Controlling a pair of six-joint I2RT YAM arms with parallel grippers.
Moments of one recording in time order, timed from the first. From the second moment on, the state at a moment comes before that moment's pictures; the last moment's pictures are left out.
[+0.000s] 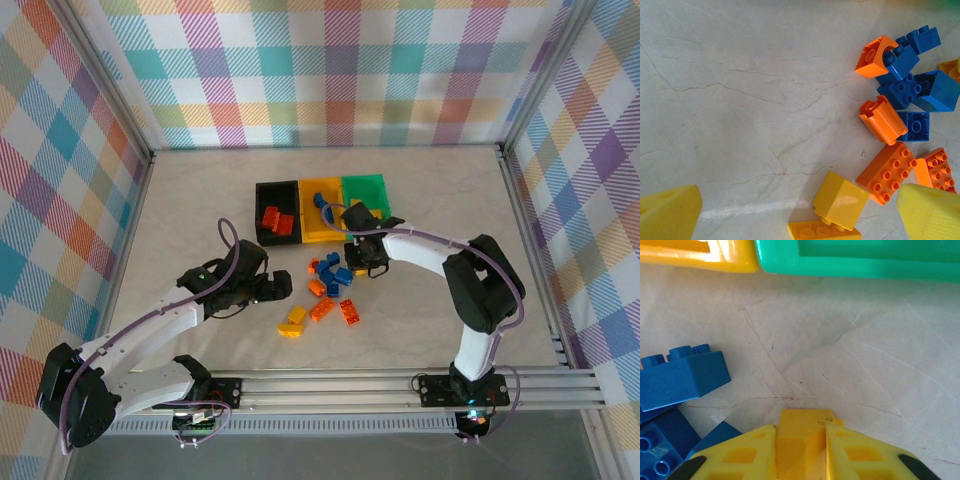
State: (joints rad) left arm -0.64 1.07 0.74 -0.68 -0.06 -0.72; right arm 0.64 1.80 1.16 -0.57 0.06 0.46
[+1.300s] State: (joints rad) left arm -0.64 1.09 0.74 -0.73 -0.05 -0.71; right arm 0.43 2.05 1.75 -0.68 0.09 0.37
